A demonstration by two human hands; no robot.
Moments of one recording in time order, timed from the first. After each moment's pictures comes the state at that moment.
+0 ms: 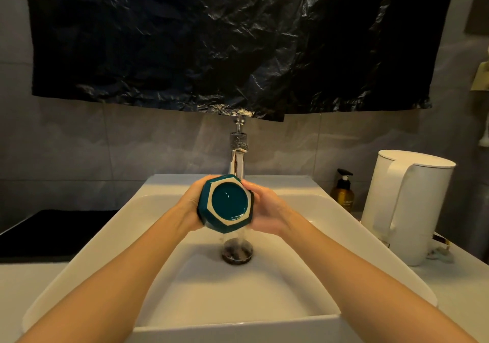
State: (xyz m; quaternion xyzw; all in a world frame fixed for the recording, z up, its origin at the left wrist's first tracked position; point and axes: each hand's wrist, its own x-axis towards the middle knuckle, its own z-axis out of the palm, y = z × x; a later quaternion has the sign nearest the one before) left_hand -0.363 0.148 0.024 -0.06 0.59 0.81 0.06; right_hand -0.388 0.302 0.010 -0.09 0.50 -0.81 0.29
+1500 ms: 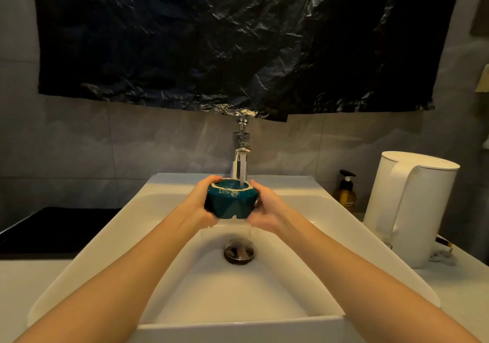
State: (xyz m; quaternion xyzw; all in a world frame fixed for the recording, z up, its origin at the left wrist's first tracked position) left_hand -0.357 0.156 0.032 -0.16 0.51 0.84 0.07; right_hand -0.384 0.284 0.017 0.04 0.43 -0.87 0.24
